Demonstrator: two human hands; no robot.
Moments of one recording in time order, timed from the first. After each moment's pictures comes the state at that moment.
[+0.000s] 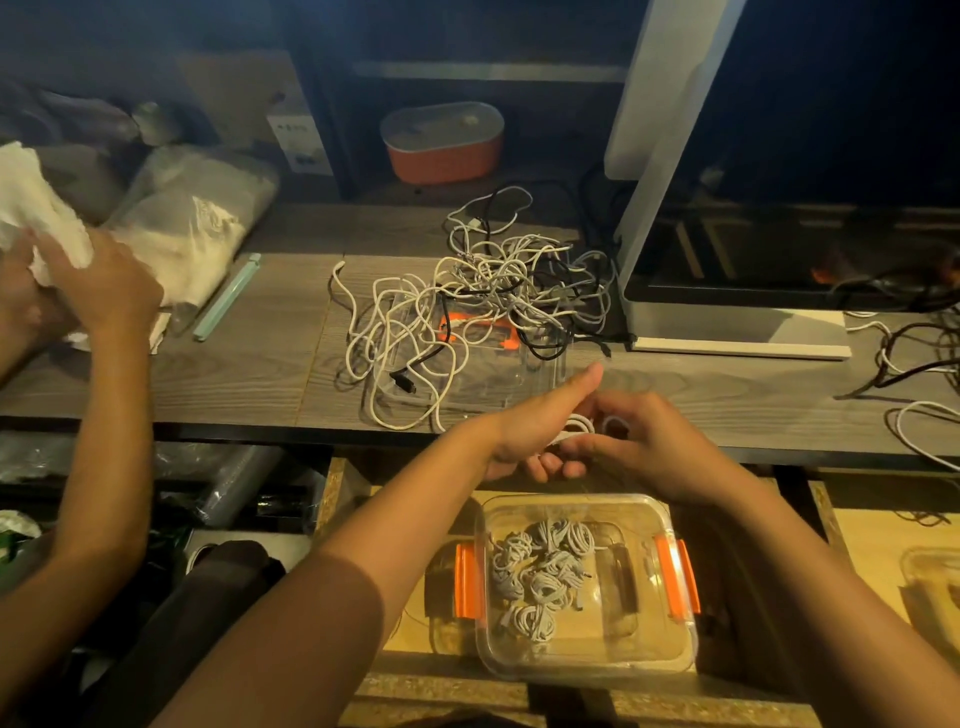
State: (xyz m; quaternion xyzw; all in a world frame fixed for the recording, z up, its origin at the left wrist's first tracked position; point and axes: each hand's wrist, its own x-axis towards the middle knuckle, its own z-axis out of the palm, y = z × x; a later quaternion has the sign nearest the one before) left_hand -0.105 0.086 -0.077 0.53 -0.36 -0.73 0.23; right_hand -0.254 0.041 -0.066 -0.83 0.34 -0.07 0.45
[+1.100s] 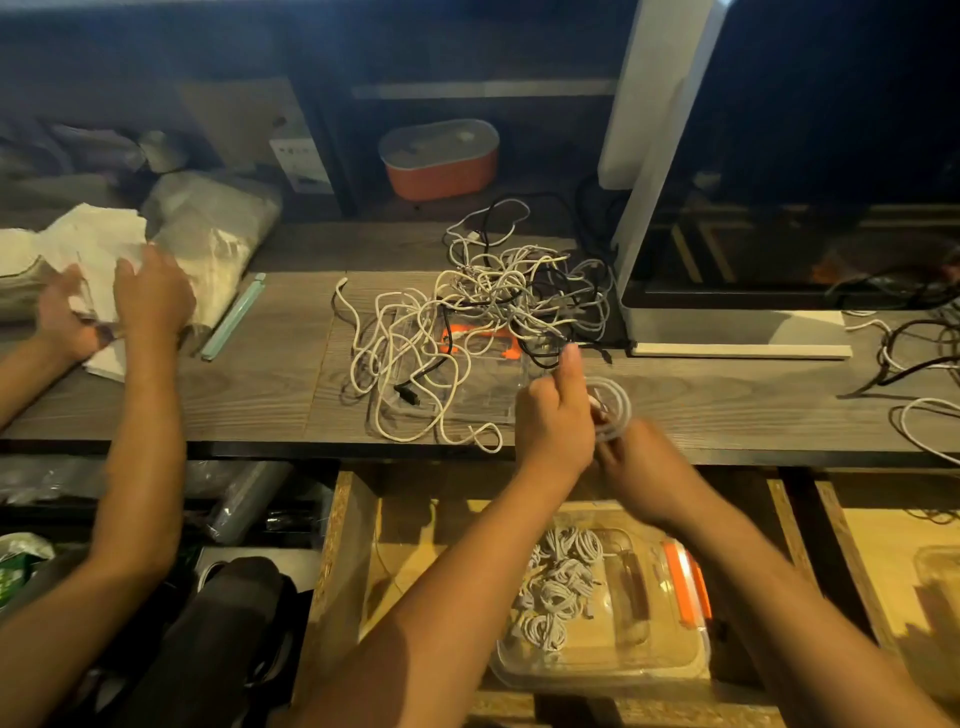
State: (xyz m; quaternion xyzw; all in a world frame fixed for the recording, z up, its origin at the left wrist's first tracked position) left_hand -0.147 0.083 -0.072 0.71 -0.34 -0.33 0.52; right_hand -0.246 0.056 -0.084 -0.83 0.42 -0.07 0.36
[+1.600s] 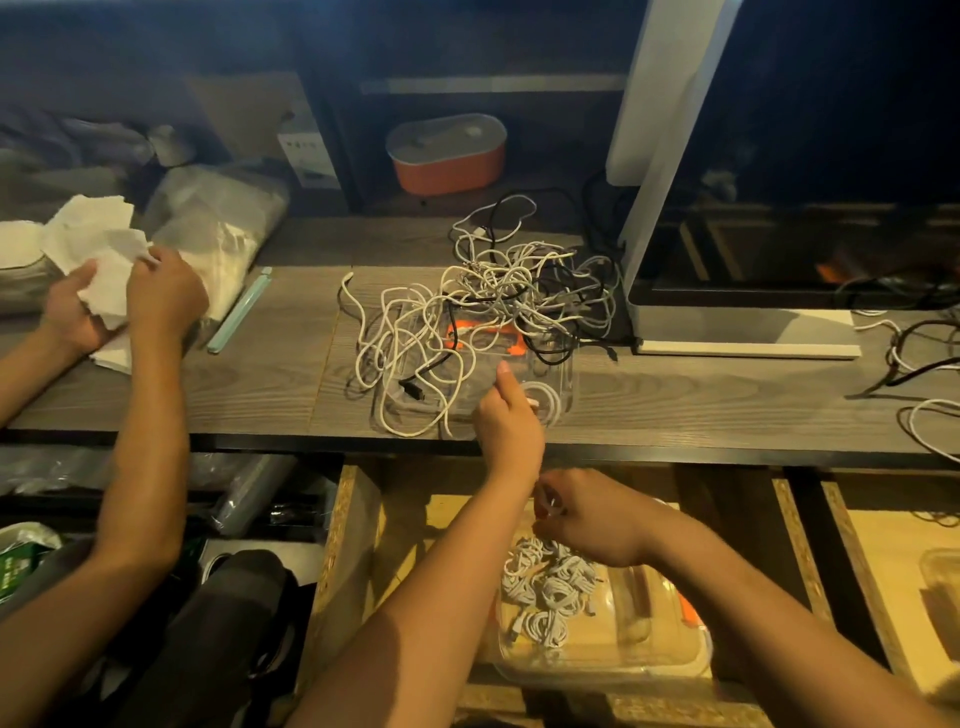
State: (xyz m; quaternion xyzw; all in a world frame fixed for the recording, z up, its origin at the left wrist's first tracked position) left_hand -0.121 0.080 -0.123 0.78 -0.21 -0.25 0.54; right_hand -0.224 0.084 -0.093 -0.85 0.33 0.13 0.40
